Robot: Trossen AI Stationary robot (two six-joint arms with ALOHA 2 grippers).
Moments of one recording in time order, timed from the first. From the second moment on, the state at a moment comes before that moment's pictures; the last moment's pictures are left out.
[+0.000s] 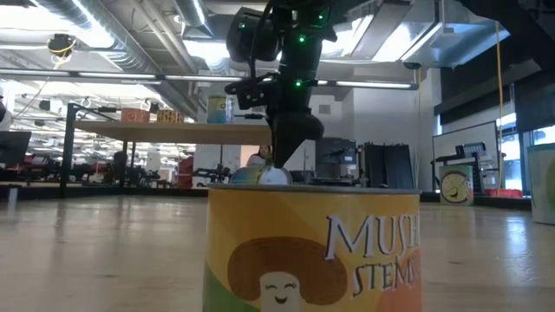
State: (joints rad) left arm 0.39 0.87 1.50 -1.38 0.02 0.26; right arm -0.05 2.19 1.81 -0.93 0.39 -0.32
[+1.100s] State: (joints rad) left arm 0.39 0.87 1.50 -1.38 0.02 0.24; right arm -0.06 2.19 1.71 -0.80 0.50 -0.34
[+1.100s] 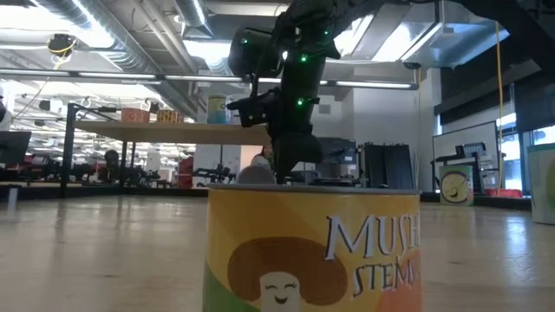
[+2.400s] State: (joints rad) left arm 0.39 0.87 1.45 -1.37 0.03 0.20; right arm -0.06 2.20 1.81 -0.47 0.32 -0.22
